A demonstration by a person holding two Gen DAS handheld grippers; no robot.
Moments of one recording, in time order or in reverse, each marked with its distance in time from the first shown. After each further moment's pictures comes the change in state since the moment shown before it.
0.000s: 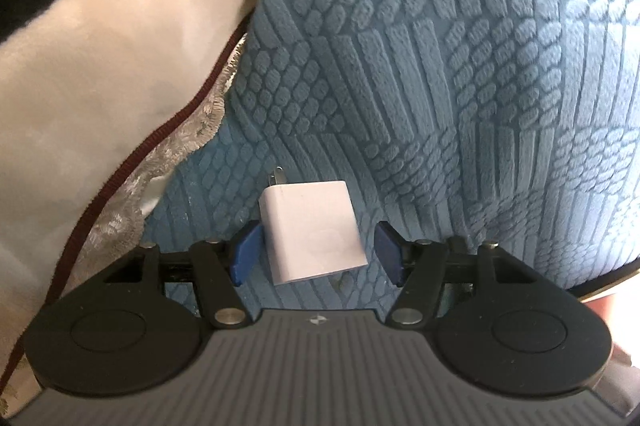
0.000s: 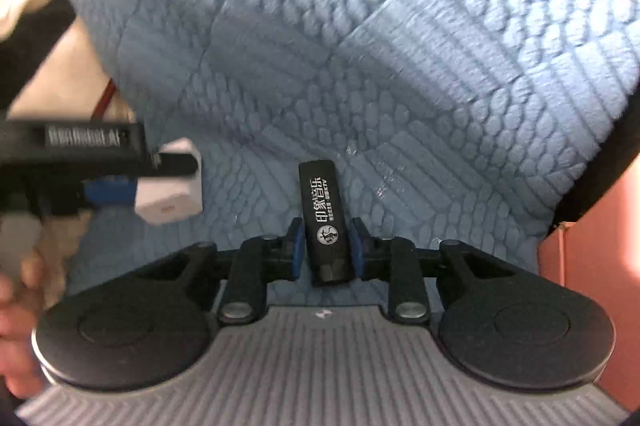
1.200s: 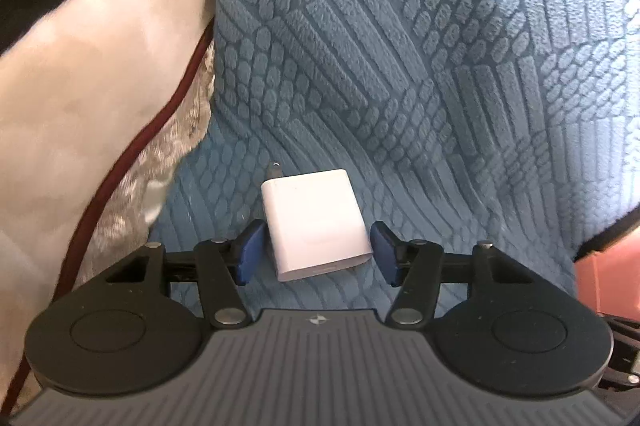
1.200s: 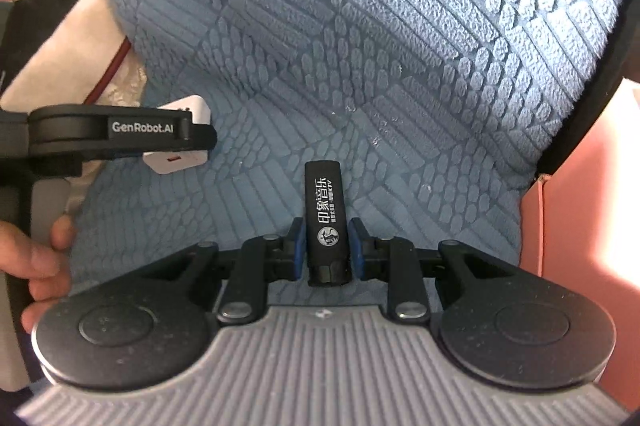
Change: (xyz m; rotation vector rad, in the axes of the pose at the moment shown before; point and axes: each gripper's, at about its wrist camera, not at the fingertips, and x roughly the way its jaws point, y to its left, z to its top) left arm -0.009 -0.028 -0.019 0.190 0.005 0.043; right arm -0.028 0.003 -0.039 -0.043 0.082 -0.009
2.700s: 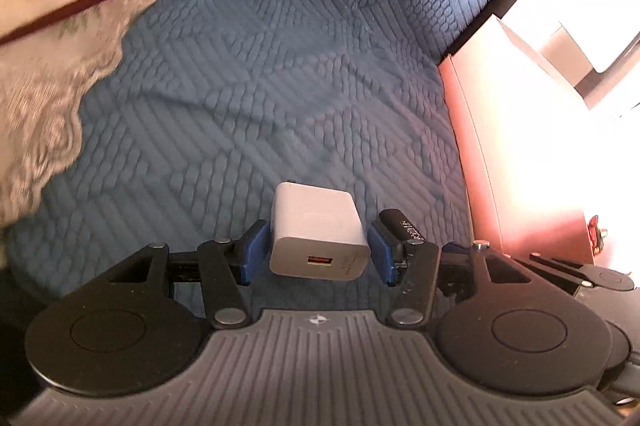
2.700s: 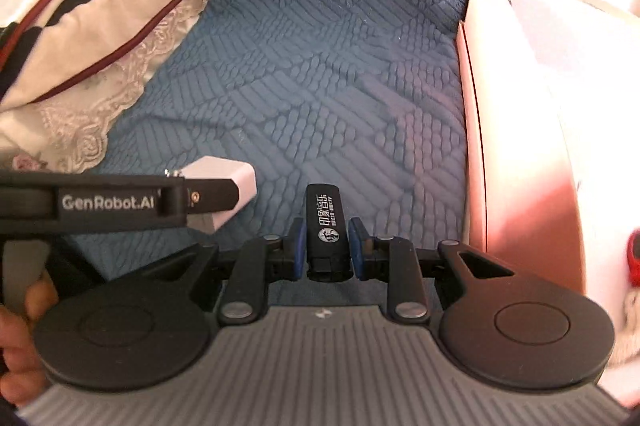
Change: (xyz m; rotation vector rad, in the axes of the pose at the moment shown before) left arm -0.164 0.010 -0.185 0.043 0.119 -0.228; right arm -0.120 0.040 -0.158 0.029 -0.004 -0.077
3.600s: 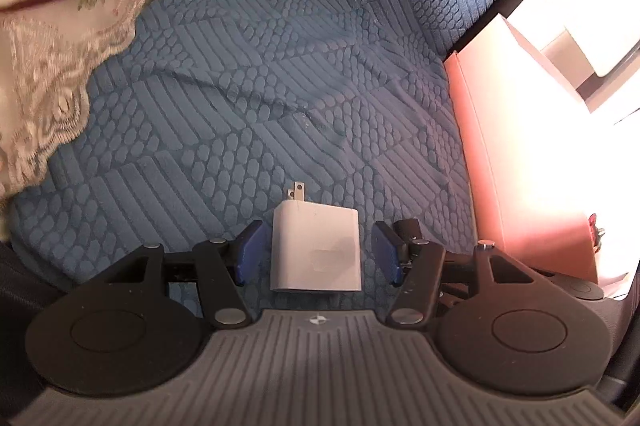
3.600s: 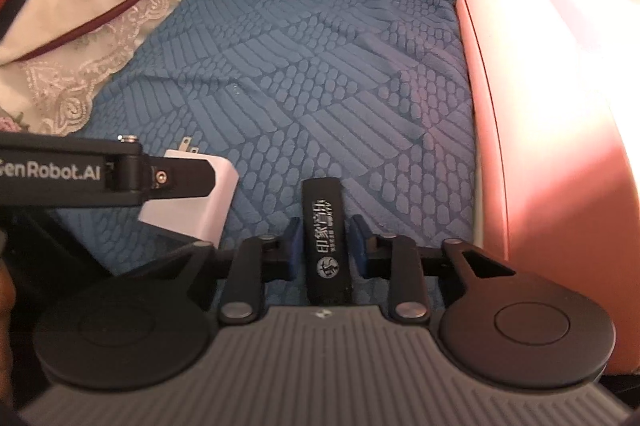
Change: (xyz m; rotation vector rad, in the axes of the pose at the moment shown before) left arm 0.002 0.009 -0.008 -0.043 0.004 -0.013; right arm 0.021 0.002 -0.020 0.005 0.023 -0.037
